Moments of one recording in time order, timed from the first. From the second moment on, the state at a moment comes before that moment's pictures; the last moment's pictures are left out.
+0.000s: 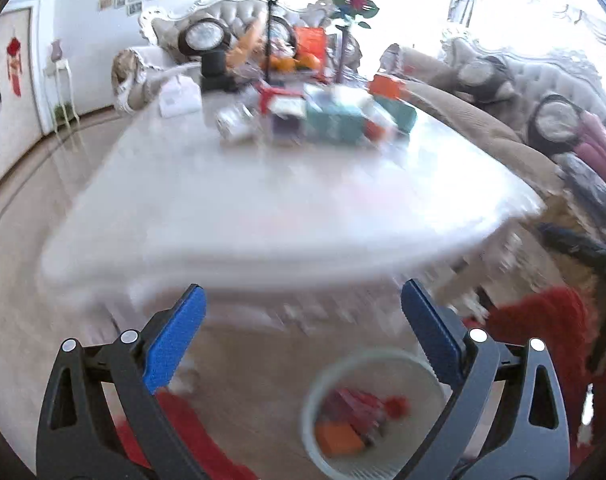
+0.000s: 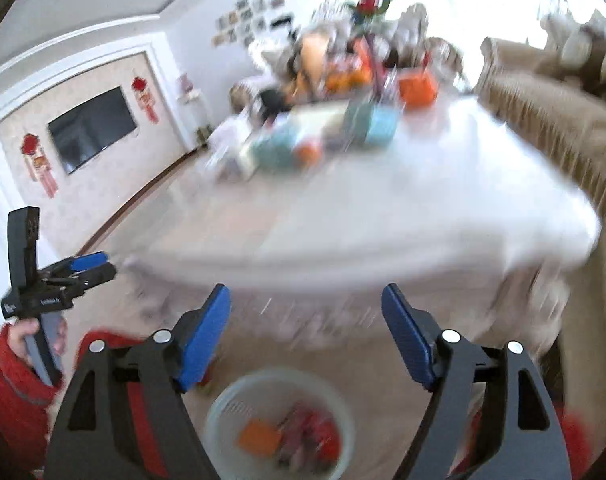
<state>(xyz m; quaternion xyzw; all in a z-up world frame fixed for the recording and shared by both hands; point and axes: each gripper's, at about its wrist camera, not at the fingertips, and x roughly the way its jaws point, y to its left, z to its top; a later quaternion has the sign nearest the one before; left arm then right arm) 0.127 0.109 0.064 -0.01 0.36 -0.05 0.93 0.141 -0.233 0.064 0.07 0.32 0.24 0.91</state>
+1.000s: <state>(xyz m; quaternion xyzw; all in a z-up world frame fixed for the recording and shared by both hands) 0.423 0.199 0.040 -0.14 0.45 0.04 0.88 0.429 -0.192 0.057 0.03 0.41 0.17 0.90</state>
